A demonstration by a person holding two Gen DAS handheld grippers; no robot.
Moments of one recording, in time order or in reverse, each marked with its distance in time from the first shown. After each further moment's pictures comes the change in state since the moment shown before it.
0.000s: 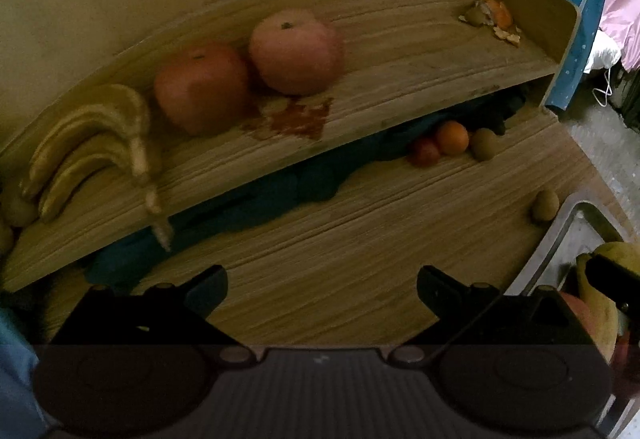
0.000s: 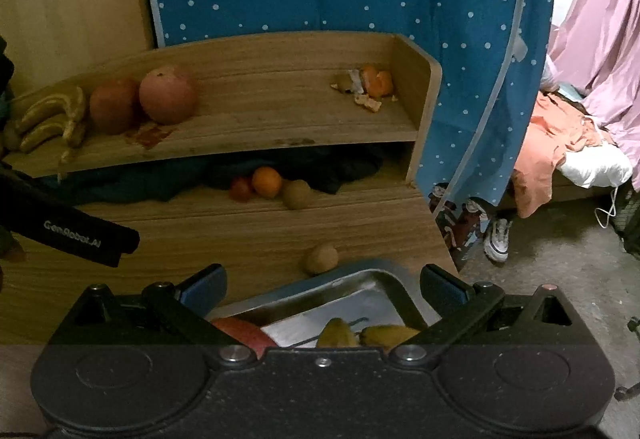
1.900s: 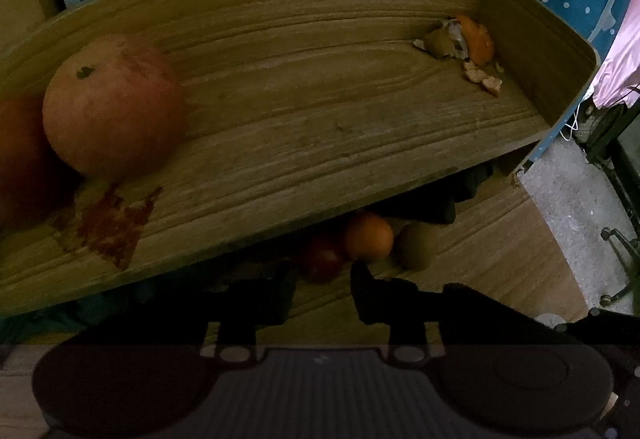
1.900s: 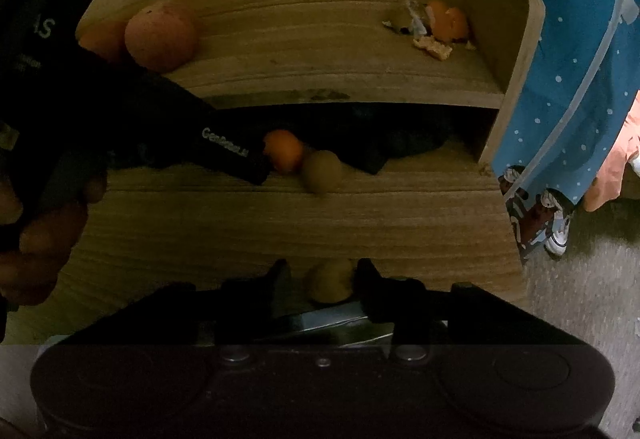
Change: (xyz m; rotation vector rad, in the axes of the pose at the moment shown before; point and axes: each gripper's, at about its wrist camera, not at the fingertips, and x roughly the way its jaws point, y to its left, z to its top) left arm 0.087 -0.063 0.077 -0.073 -0.010 -0.184; right arm 0.095 -0.016 0.019 -0.084 0.153 0.185
